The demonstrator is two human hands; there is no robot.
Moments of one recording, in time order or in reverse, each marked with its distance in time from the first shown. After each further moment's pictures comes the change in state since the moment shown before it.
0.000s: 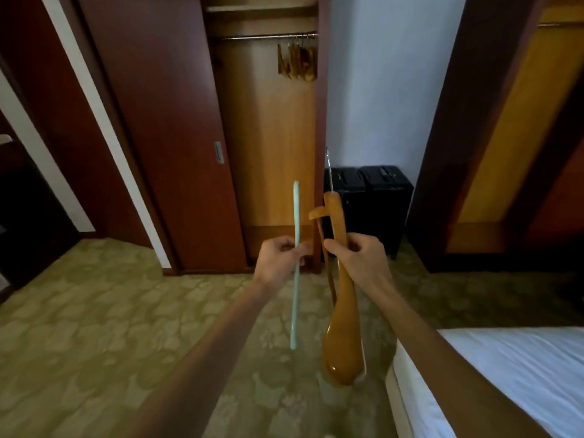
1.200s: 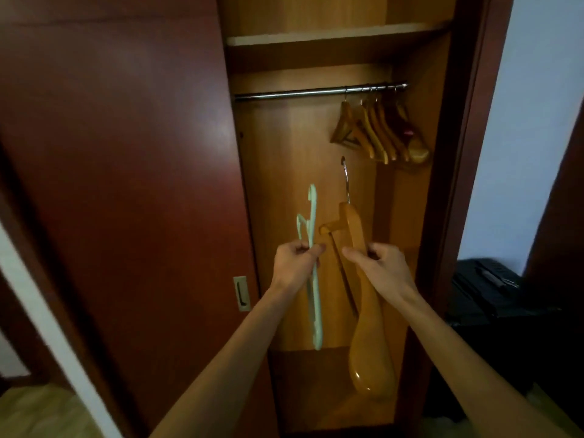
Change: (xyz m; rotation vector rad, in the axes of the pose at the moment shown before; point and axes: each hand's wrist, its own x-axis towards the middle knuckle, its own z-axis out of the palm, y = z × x) left_hand 0.923 -0.001 -0.243 -0.017 -0.001 0.176; right_hand 0.852 -0.023 0.375 -0.035 0.094 -0.030
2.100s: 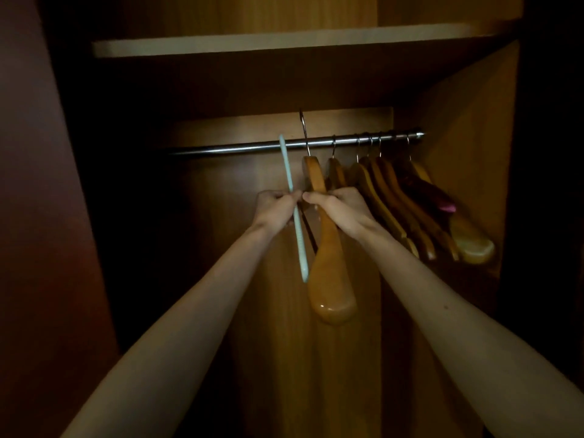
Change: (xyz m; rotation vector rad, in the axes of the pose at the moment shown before) left_hand 0.452 0.110 0.063 0.027 0.153 0.214; right_hand 0.460 -0.055 -0.006 -0.008 0.066 -0.227
